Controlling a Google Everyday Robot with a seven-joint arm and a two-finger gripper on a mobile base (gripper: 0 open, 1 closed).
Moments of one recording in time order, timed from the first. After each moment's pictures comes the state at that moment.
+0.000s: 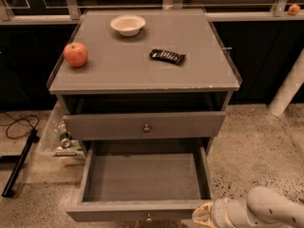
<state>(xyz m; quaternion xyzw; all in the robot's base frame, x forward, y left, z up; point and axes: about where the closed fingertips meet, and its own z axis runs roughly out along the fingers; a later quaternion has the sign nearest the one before) 0.363 -0.186 0.414 -0.57 0.75 0.22 0.27</state>
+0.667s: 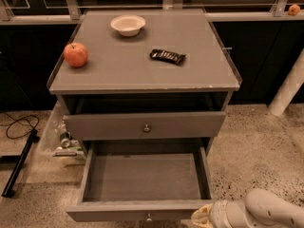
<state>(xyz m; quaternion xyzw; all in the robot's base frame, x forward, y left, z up) 0.358 -0.182 0.407 -0.56 0.75 0.22 0.27</state>
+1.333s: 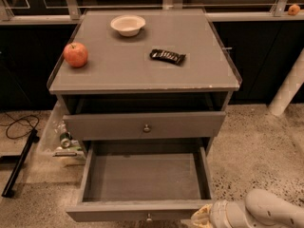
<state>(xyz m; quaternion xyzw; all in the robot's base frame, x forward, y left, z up) 0.358 -0.182 0.407 -0.56 0.75 0.22 0.27</state>
